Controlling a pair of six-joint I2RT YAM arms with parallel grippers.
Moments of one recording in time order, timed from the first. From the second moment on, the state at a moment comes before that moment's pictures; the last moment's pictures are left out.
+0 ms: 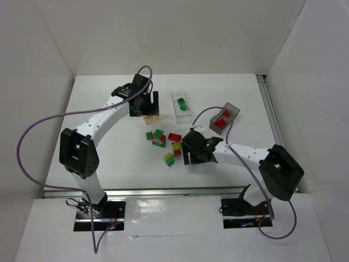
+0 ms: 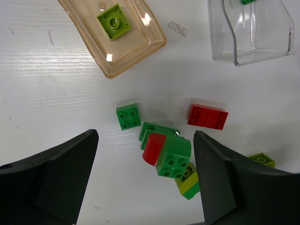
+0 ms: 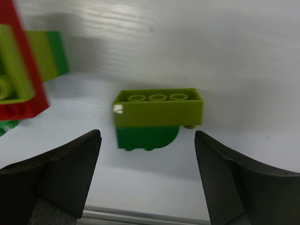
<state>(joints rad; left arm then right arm) -0.42 1.76 1.60 -0.80 -0.09 -0.45 0.83 1.44 0.80 -0.47 0.26 0.64</state>
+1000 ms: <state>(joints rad) -0.42 1.75 1.57 -0.80 -0.08 -0.45 0.79 1.59 1.14 -0.46 0.17 0.52</state>
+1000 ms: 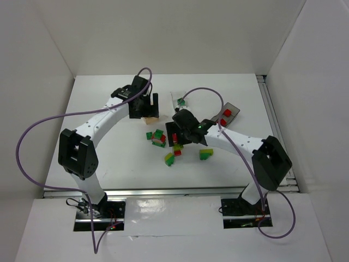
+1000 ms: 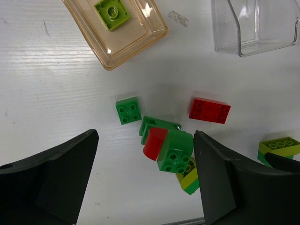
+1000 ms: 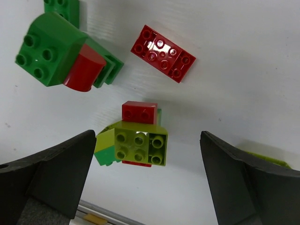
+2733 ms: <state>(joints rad) -0.32 1.58 1.24 -0.33 0.99 -0.29 0.43 1.25 1.13 -0.48 -0.43 0.31</state>
